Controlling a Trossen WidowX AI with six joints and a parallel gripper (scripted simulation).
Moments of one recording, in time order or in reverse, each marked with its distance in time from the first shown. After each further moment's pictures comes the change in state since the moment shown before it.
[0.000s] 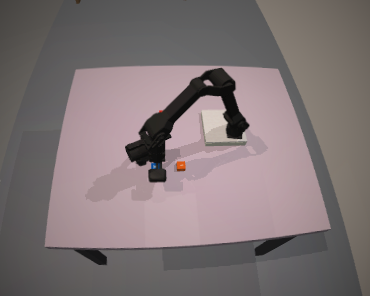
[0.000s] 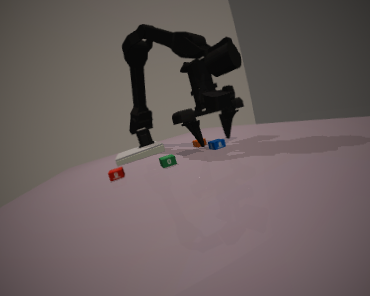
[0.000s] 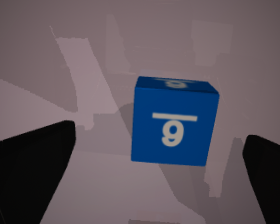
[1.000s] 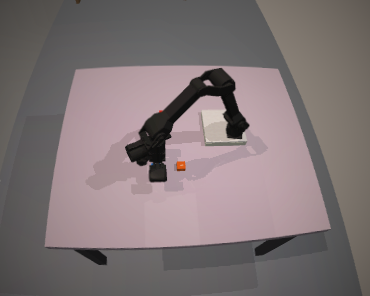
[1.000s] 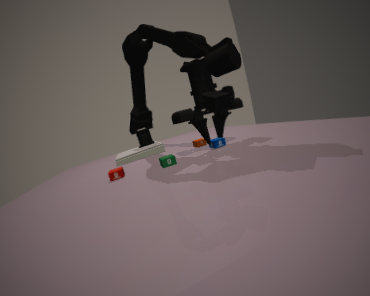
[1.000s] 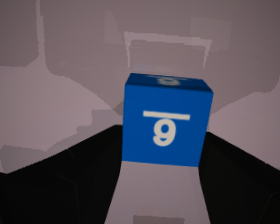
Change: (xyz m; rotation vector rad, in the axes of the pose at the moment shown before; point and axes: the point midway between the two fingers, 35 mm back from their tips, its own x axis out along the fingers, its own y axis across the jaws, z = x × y) arm 0.000 -0.001 -0.002 -0.001 0.013 -0.007
